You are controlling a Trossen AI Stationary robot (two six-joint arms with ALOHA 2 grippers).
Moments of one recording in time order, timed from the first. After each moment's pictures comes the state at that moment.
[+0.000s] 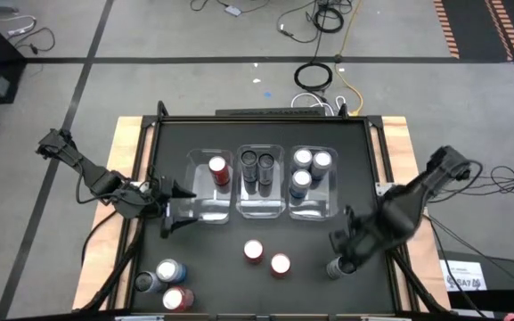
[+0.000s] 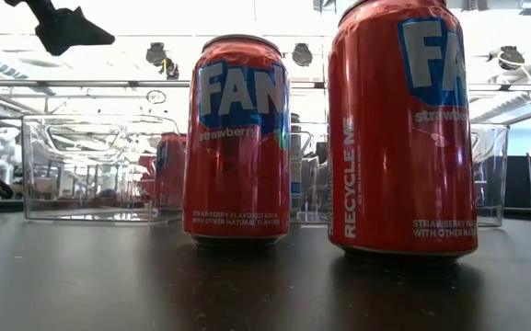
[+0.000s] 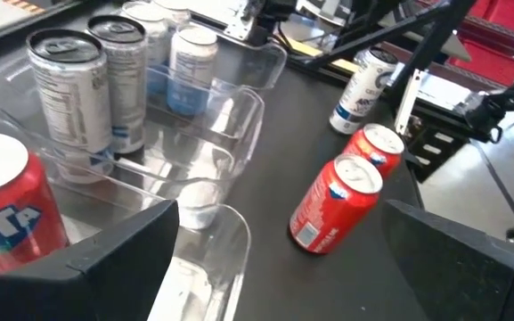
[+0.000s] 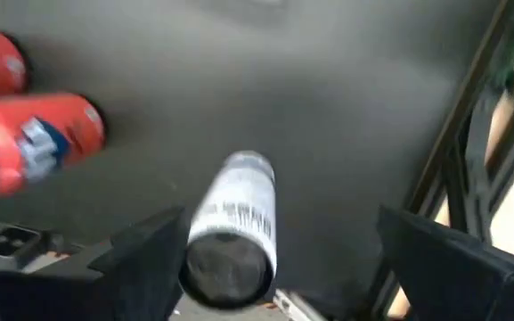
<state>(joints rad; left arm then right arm) -0.62 0.71 0.63 -0.41 -0.56 -0.62 0.69 1.47 1.48 -1.51 0.01 2.03</state>
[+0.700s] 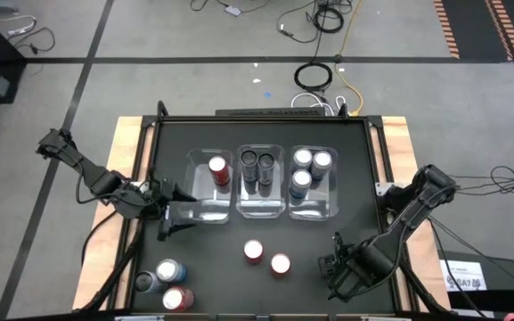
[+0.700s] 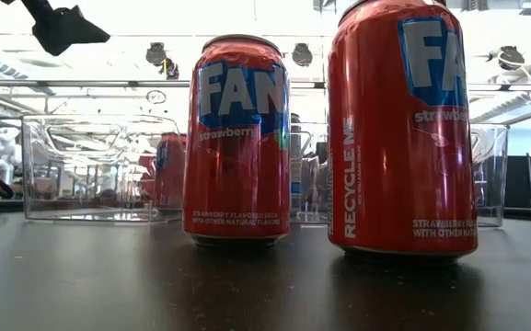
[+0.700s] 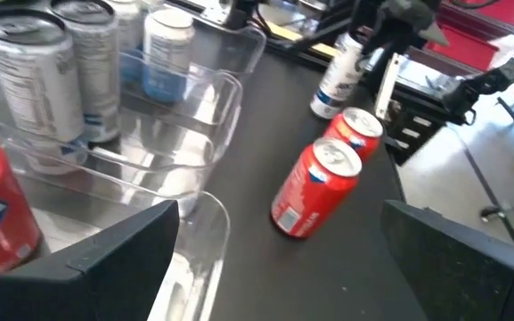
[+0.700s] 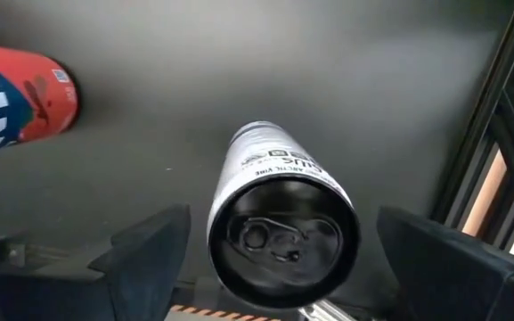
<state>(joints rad) -0.62 0.71 0.63 -0.41 -0.49 -0.62 0.78 1.73 1.60 -1.47 0.00 2.16</state>
